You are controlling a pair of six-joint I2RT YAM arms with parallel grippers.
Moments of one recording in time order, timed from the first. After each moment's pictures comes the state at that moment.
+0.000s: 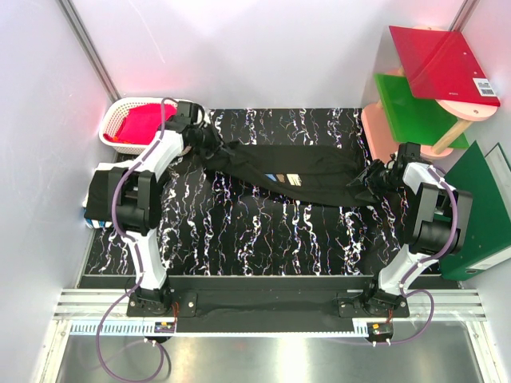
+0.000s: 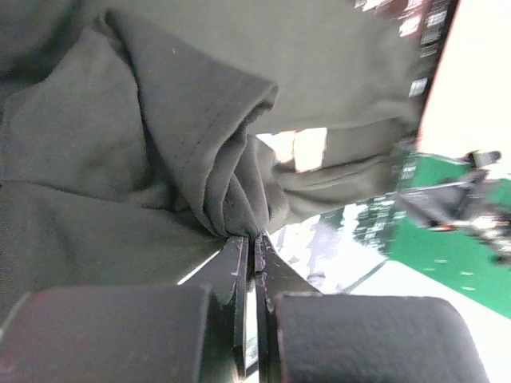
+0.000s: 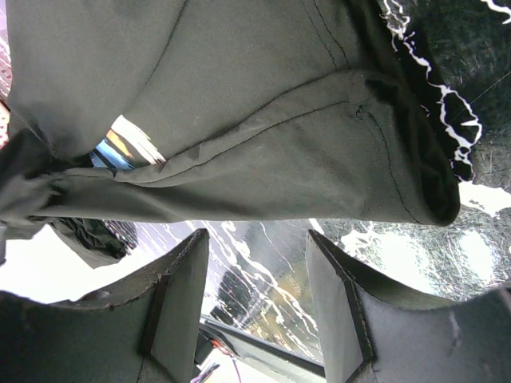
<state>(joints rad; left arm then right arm) -0.18 1.97 1.63 -0.59 0.54 -0.65 -0.27 1.75 1.12 -0.57 -0.54 0.57</state>
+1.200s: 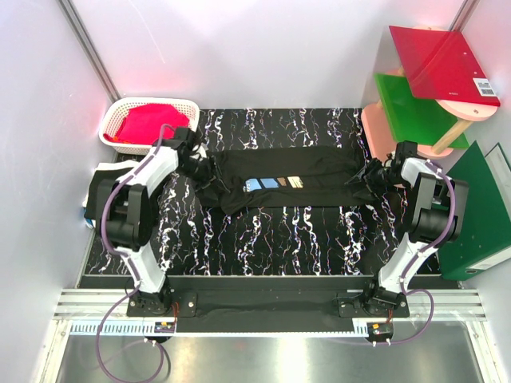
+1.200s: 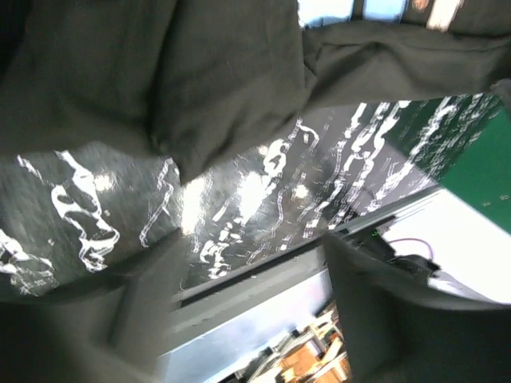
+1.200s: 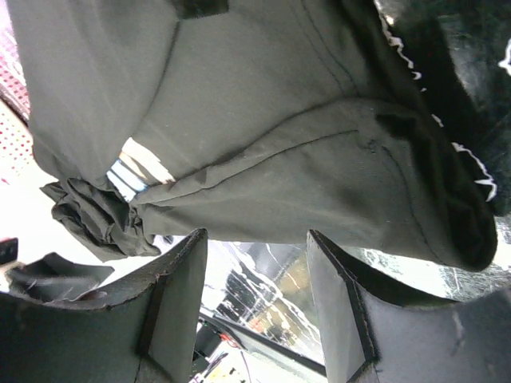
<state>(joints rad) -0.18 1.76 1.33 -0.87 0.54 -0.56 -0.27 1.86 1.19 -0.57 -0.58 0.57</state>
